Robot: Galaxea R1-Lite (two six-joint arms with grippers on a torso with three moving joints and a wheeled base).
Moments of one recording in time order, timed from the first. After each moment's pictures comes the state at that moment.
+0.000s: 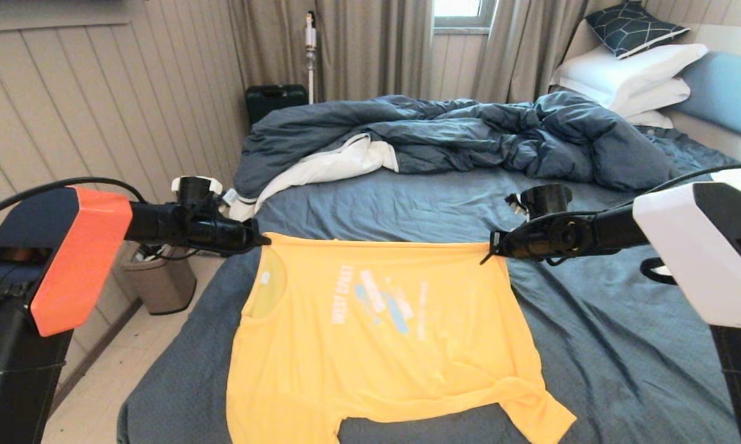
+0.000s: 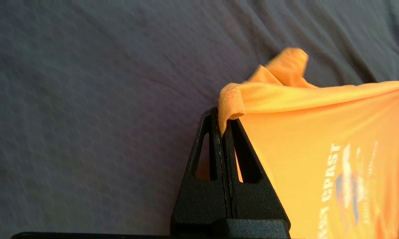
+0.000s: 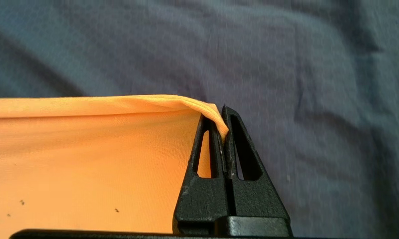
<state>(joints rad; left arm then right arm) -0.07 2.48 -1.91 0.08 -0.52 -0.30 0.02 2.39 -1.75 -0.05 0.06 0.16</state>
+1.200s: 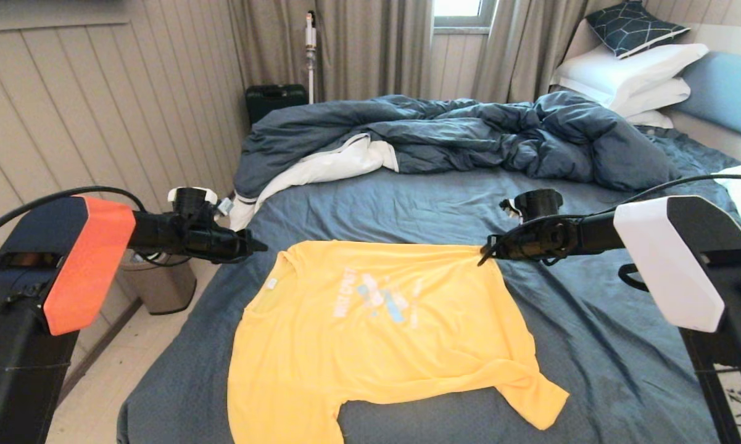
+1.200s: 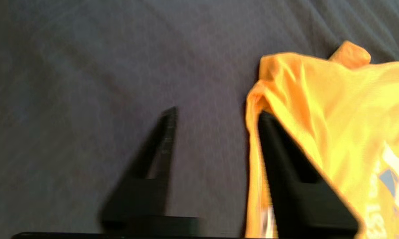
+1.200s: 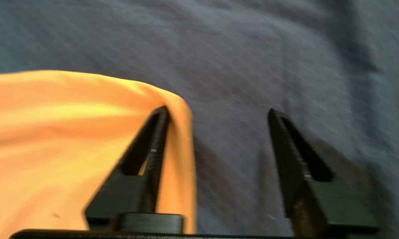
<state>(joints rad) -0.04 2.53 -1.92 0.09 -0.47 -0.22 0.00 2.50 -1.91 0.03 0.05 0.10</state>
